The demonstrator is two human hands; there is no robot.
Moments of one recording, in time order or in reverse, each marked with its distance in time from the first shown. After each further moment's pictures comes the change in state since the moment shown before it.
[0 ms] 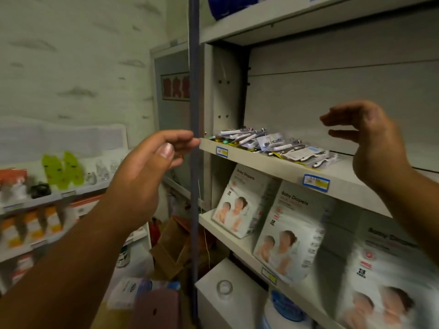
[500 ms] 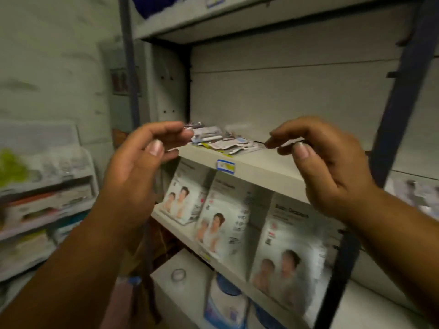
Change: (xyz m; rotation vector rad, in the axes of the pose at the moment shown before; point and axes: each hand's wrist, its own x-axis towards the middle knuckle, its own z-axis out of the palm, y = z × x) left_hand -0.024 0.093 0.199 -0.167 0.069 0.110; right_hand -0.101 -0.021 -0.173 -0.208 -0.168 -0.556
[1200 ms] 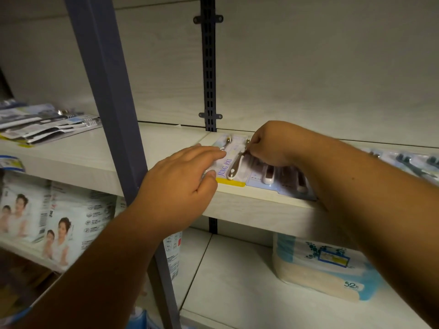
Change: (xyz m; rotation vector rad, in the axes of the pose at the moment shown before) left_hand 0.001 -0.019 0.406 0.649 -0.656 0.115; right_hand -0.135 0.191 -0.238 -0.709 -0.694 1.143
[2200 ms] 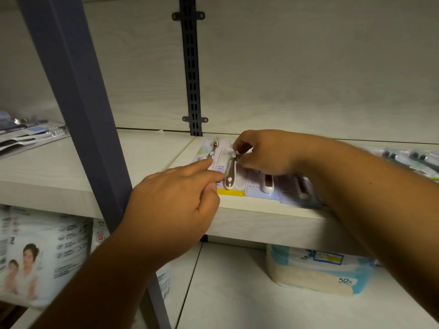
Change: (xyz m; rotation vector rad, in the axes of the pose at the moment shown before) left_hand 0.004 0.007 -0.004 0.074 -0.046 0.002; right_hand -0.007 0.002 -0.003 0.231 -0.085 -0.050
